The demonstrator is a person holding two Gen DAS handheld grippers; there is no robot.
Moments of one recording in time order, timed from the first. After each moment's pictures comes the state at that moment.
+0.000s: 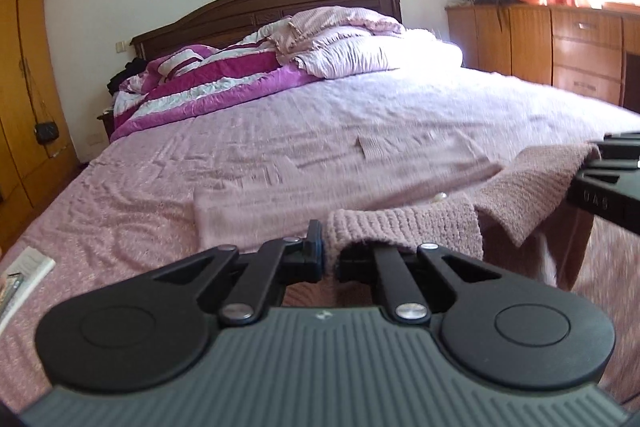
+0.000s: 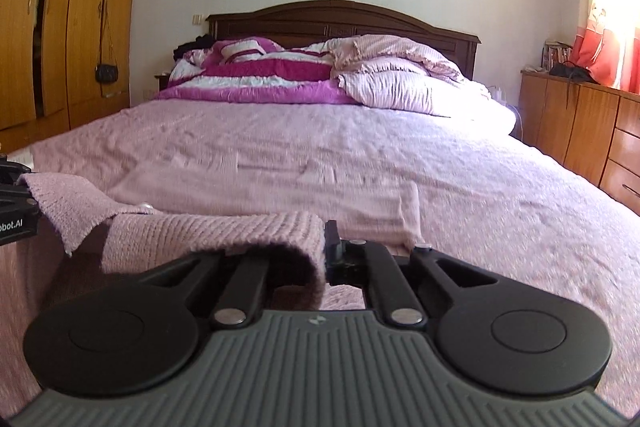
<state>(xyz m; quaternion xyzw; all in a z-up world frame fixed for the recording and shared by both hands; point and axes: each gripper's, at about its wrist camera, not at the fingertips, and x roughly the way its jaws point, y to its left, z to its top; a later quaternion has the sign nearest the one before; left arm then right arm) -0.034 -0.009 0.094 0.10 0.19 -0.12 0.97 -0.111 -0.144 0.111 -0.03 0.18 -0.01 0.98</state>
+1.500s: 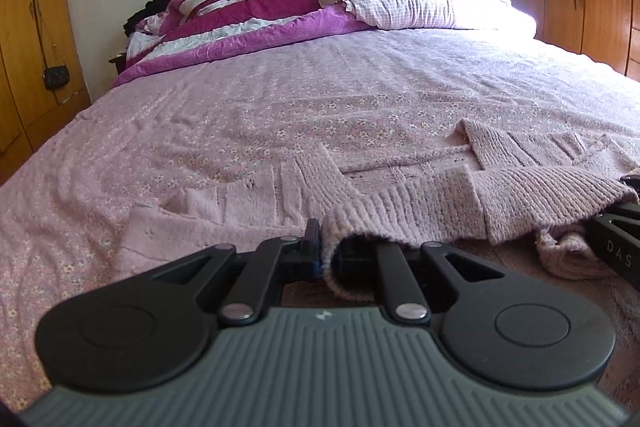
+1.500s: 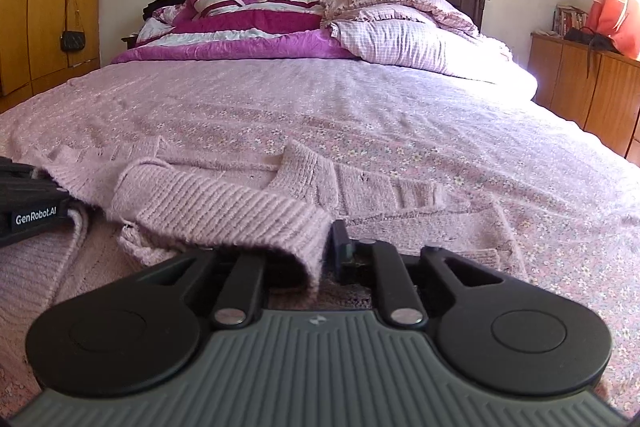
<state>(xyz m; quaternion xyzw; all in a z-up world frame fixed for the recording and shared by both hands) 0.217 -0.029 0.019 0.08 0.26 -0.05 0.96 0.184 -0.156 0.015 -0.03 0.25 -0.03 0.97</state>
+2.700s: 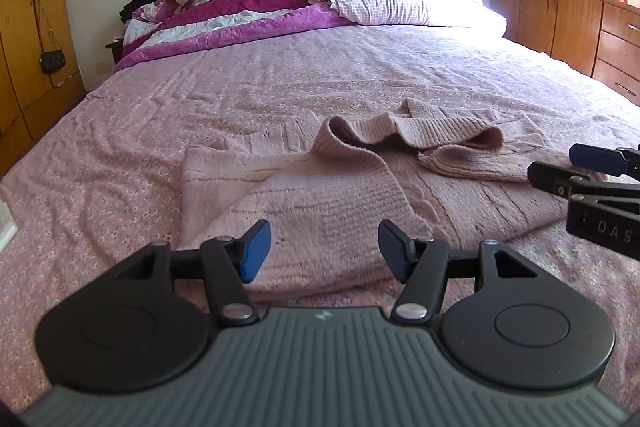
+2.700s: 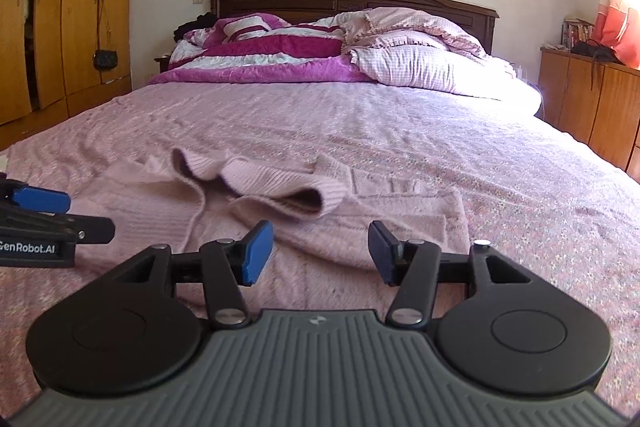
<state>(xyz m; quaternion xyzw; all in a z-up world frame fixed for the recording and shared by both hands) 0.078 -0.002 0.068 0.06 0.29 -0.08 0.95 0.016 -0.145 0.079 -0.02 0.22 0.01 0.97</state>
